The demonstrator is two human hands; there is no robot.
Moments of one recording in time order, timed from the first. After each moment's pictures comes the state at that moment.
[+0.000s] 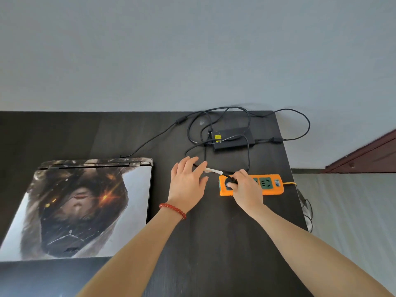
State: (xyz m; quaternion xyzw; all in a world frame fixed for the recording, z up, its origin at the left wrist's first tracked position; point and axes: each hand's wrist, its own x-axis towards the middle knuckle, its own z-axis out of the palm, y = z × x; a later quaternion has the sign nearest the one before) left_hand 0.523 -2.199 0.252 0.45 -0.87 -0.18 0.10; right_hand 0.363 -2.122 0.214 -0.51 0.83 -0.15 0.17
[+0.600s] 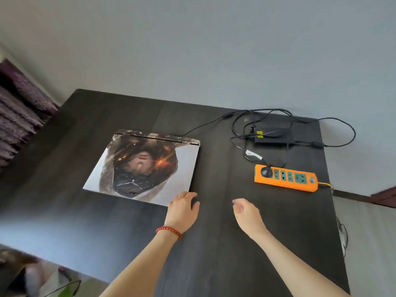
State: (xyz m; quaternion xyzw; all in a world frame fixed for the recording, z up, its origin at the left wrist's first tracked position) left_hand 0.668 -2.088 0.250 0.62 -0.72 -0.31 0.05; right_hand 0.481 -2.039 0.227 -0.44 0.76 -0.22 0.43
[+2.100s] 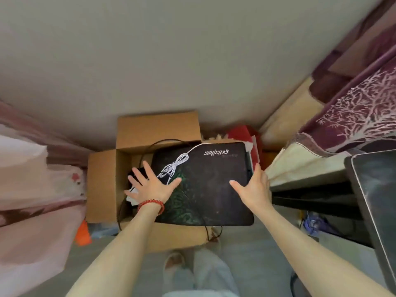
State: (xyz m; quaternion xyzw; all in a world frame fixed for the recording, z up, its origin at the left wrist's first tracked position) left_hand 1.545 -1.924 -0.017 0.95 0.04 -0.32 0.07; right_hand 1.409 -2.124 0.005 -0.78 0.51 0.14 0.34
